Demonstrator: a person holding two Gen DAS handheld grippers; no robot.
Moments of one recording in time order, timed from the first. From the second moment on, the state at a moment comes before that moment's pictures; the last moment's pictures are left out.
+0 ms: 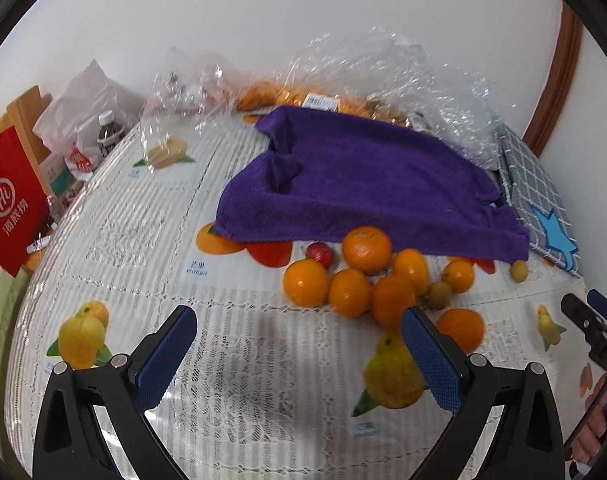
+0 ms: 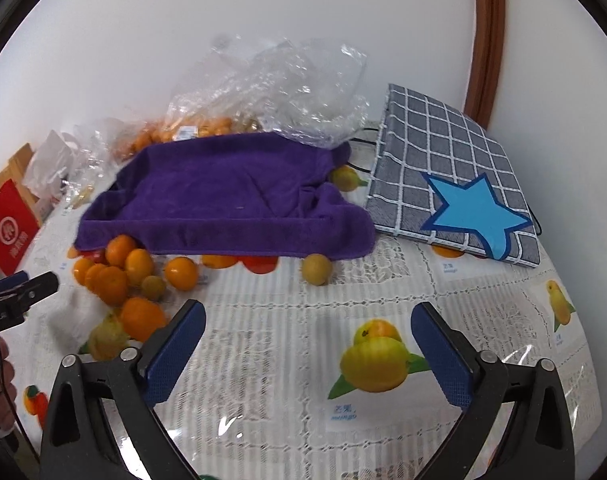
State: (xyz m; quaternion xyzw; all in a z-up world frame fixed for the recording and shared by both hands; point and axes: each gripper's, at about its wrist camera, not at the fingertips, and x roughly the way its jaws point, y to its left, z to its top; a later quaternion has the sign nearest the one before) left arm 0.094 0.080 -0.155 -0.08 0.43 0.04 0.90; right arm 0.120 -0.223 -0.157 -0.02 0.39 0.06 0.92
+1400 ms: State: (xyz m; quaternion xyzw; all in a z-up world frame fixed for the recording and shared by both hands) left arm 0.136 0.109 -0.185 -0.17 0.43 -0.02 0.88; right arm 0.210 -0.215 -0.216 -0.03 0.43 0.07 0.90
